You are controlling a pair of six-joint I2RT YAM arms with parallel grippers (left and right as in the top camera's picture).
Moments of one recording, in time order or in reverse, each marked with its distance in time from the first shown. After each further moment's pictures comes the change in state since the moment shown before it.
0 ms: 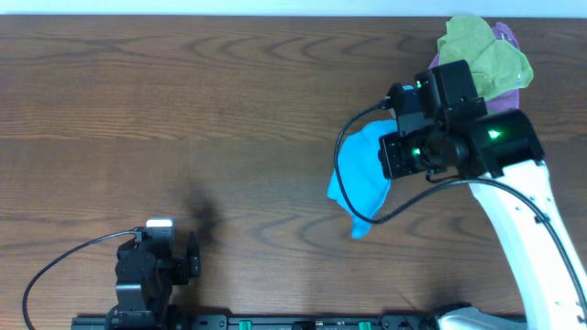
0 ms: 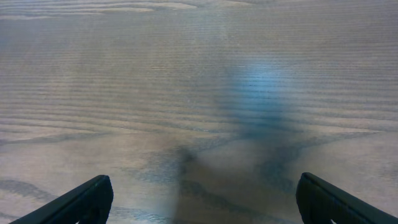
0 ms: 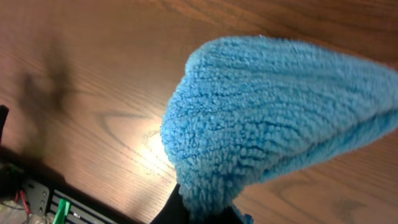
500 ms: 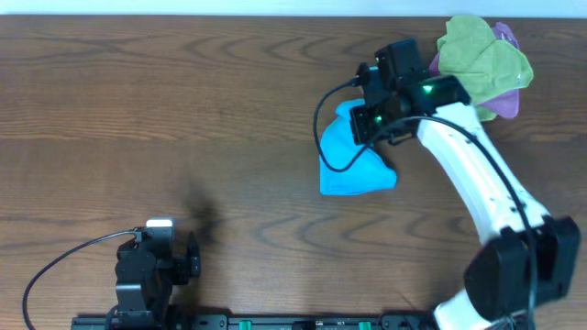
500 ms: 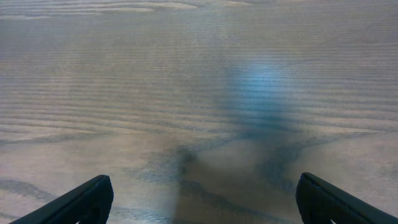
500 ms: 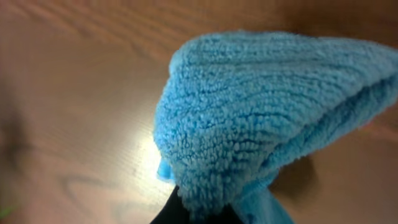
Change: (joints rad) left arm 0.000 0.000 0.000 0.000 0.000 0.000; right arm 0.009 0.336 0.000 0.325 0.004 -0.001
